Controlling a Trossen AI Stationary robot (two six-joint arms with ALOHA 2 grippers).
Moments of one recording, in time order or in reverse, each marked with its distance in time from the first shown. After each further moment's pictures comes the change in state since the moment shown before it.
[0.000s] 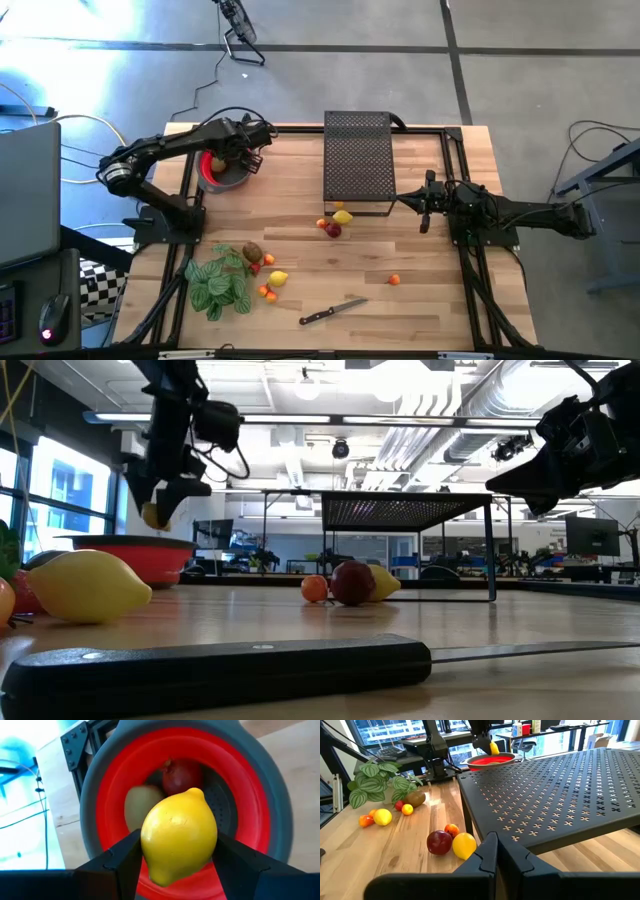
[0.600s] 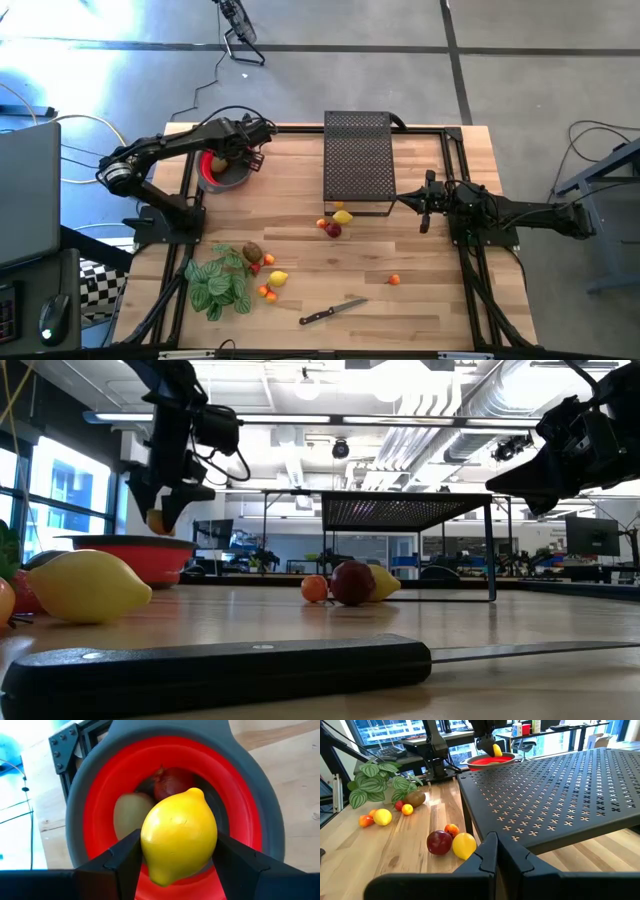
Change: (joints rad) left arm 0.022 0.000 -0.023 0.076 0.023 0.005; right arm 0.000 0.000 0.000 0.000 0.000 0.000
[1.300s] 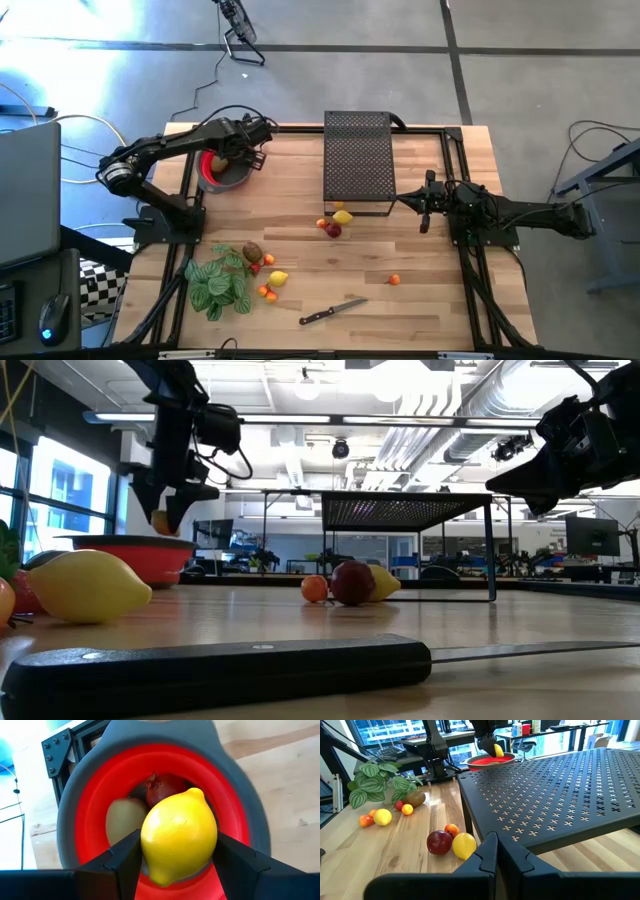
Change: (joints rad) left arm 0.000 0.002 0.000 0.041 0.006 -0.001; right arm 0.000 0.000 0.000 0.000 0.000 0.000
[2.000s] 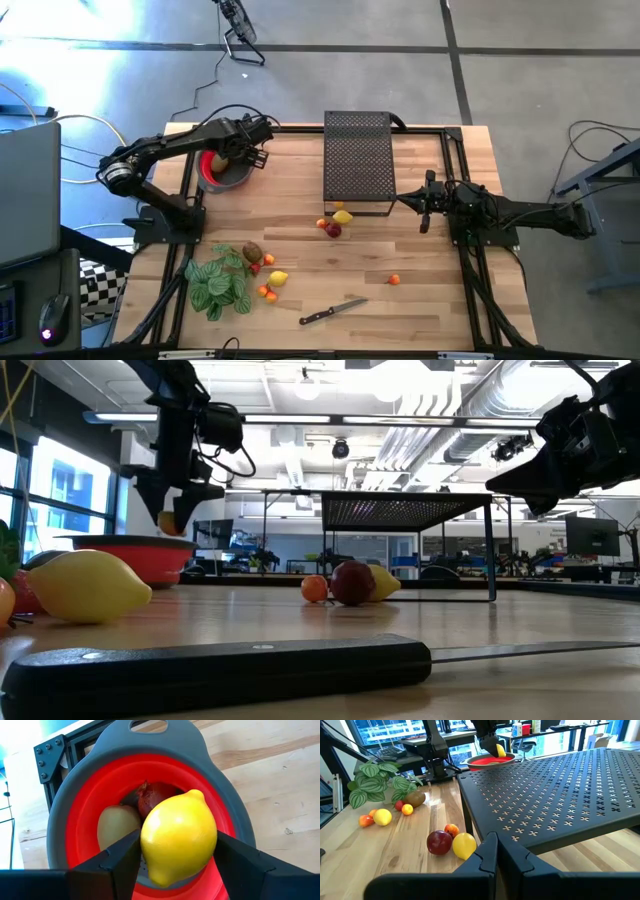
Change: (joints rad) left arm 0.000 0.001 0.000 0.038 0.007 -0.003; right arm 0.000 0.000 0.000 0.000 0.000 0.000
